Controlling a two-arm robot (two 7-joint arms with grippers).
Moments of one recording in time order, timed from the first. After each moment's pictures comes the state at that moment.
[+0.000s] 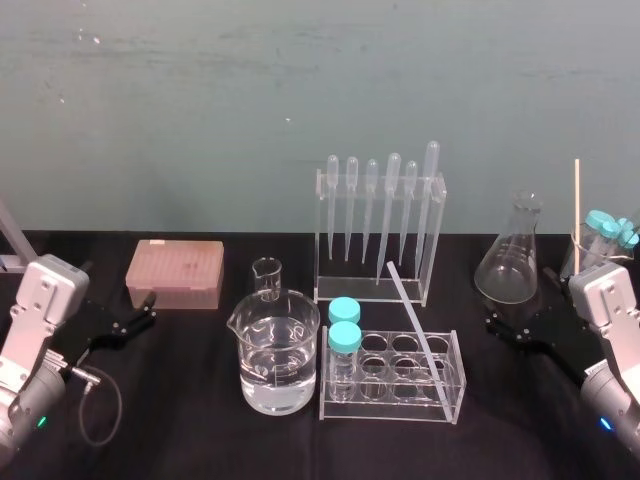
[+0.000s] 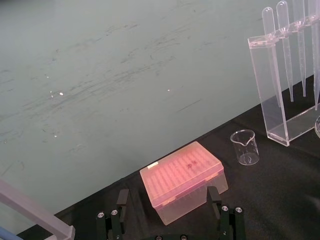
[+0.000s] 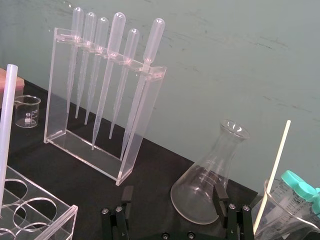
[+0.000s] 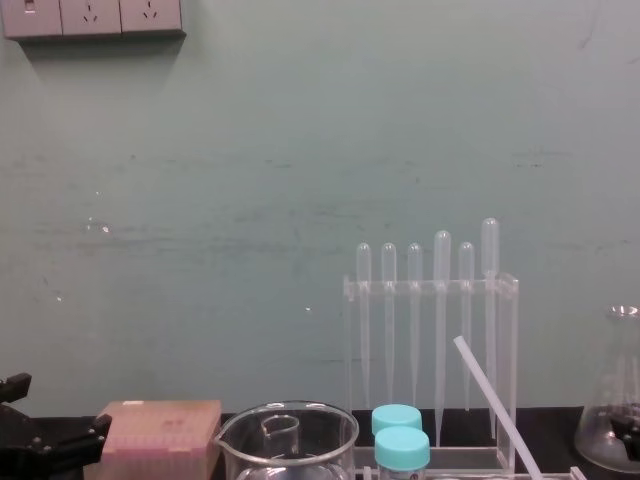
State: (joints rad) left arm -0.20 0.60 0.45 -1.41 -0.25 -0.12 0.03; right arm 0.20 0.60 -0.45 -1.41 0.25 -0.12 -0.03
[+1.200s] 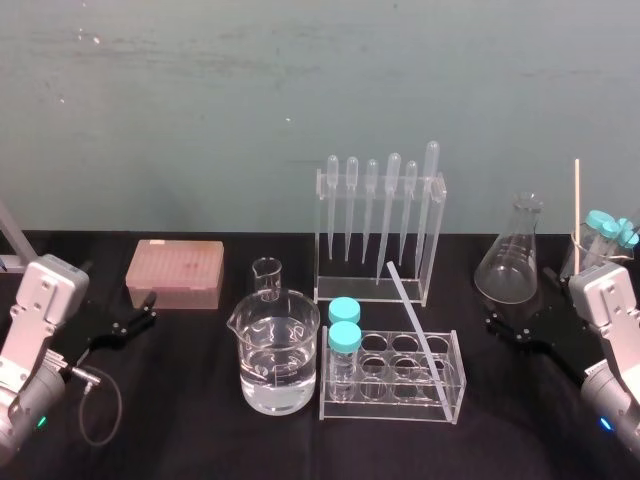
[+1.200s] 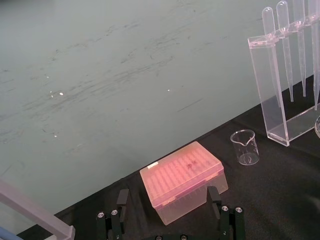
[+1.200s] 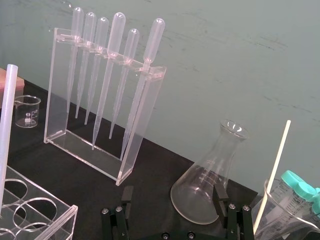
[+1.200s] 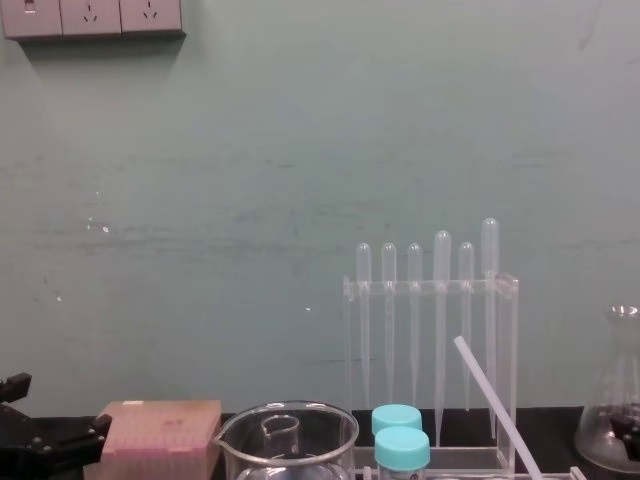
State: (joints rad) left arm -0.20 0.60 0.45 -1.41 -0.25 -0.12 0.03; right arm 0.20 0.60 -0.45 -1.41 0.25 -0.12 -0.03
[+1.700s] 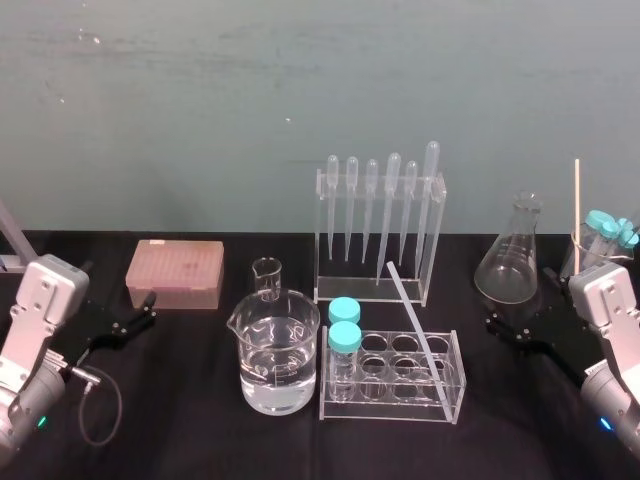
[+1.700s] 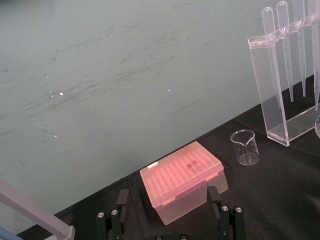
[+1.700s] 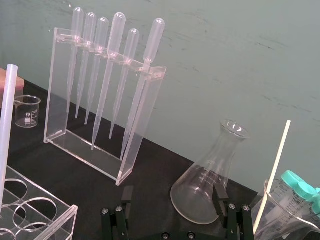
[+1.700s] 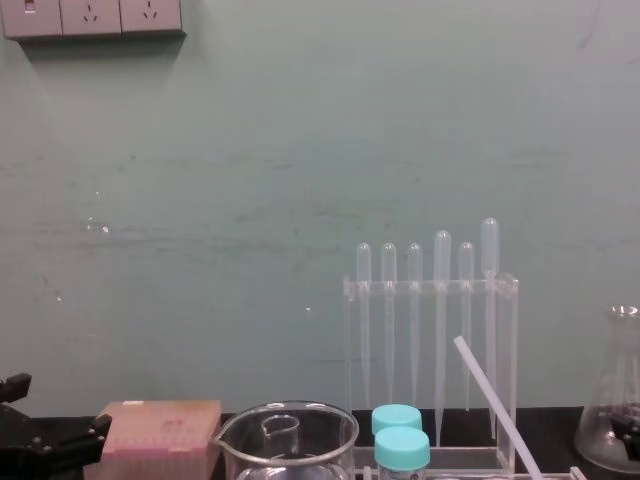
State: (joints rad) left arm -0.20 0.60 0.45 -1.41 -0.25 -0.12 0.03; right arm 0.20 0.60 -0.45 -1.41 0.25 -0.12 -0.03
